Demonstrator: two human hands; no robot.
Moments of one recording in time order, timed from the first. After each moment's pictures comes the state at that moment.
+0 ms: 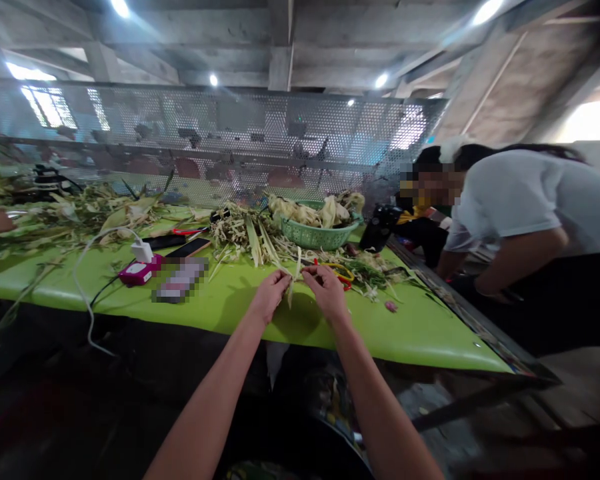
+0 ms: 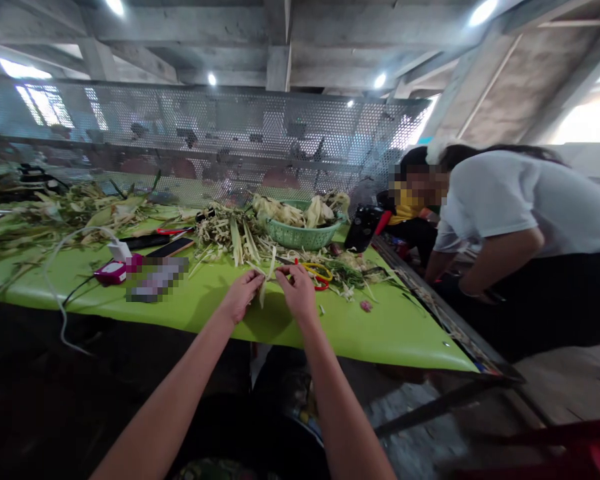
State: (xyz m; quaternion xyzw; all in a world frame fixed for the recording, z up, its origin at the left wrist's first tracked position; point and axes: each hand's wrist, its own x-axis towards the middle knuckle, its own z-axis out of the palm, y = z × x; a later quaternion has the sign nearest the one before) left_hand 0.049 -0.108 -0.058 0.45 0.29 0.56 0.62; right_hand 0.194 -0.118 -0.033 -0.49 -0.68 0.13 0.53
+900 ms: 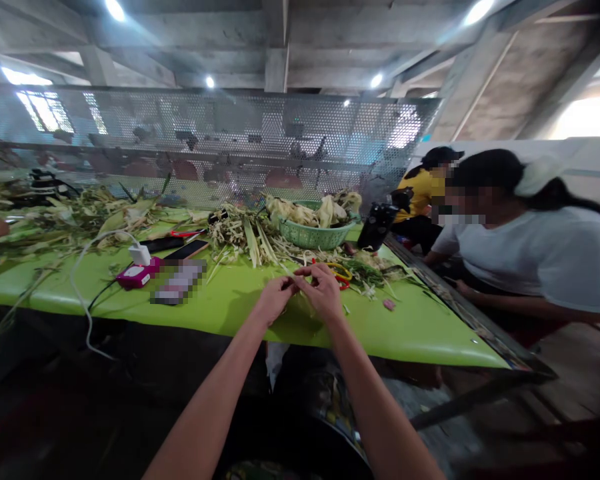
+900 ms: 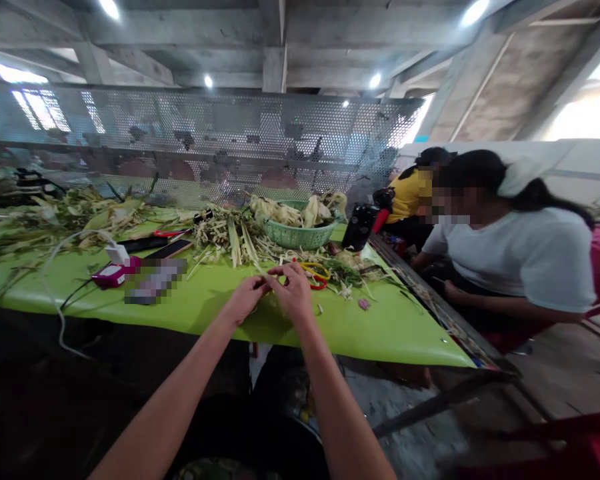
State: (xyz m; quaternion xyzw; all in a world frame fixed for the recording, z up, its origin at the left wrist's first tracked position) left_hand 0.053 -0.111 -0.054 0.60 0.33 0.52 0.52; right_hand 0.189 -0.126 -0.026 -0.47 -0.70 0.11 0.53
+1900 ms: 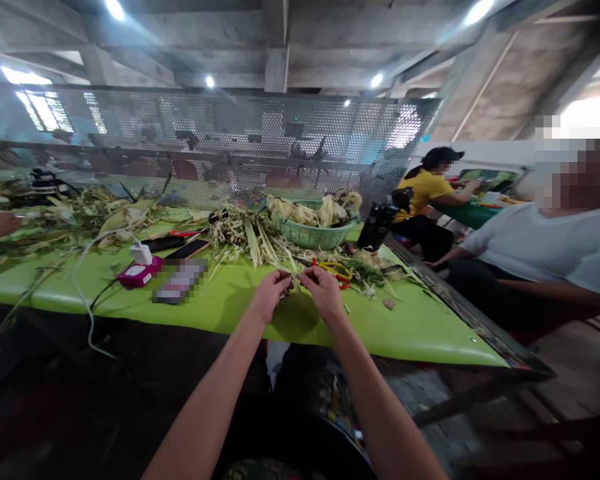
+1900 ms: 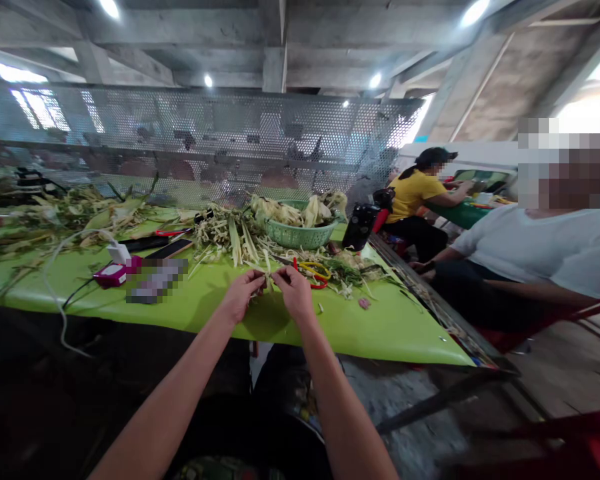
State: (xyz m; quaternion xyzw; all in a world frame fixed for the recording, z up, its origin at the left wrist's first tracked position) left_hand 0.048 -0.113 -0.048 0.46 0.31 0.56 0.61; right_hand 0.188 -0.122 -0.031 -0.48 -0.66 0.21 0.54
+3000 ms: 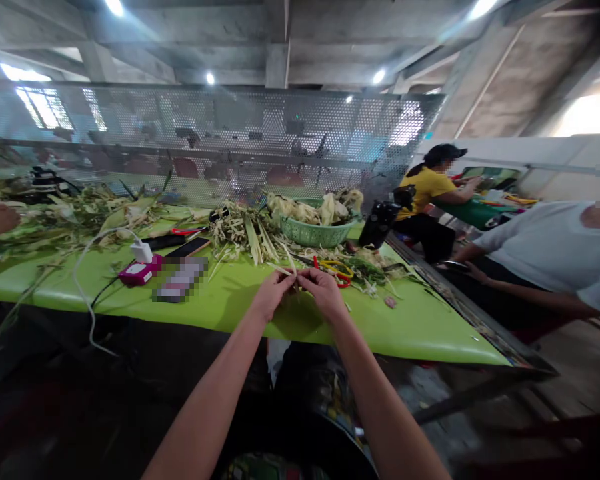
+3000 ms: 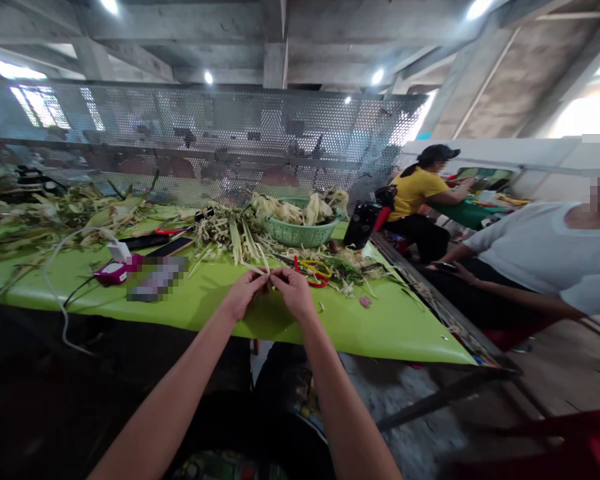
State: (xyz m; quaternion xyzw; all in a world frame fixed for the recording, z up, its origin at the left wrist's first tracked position) left_hand 0.050 -0.116 -0.045 0.43 0.26 0.55 0.67; right_hand 0.188 -0.119 -0.034 -0.43 -0.64 0.36 0.53
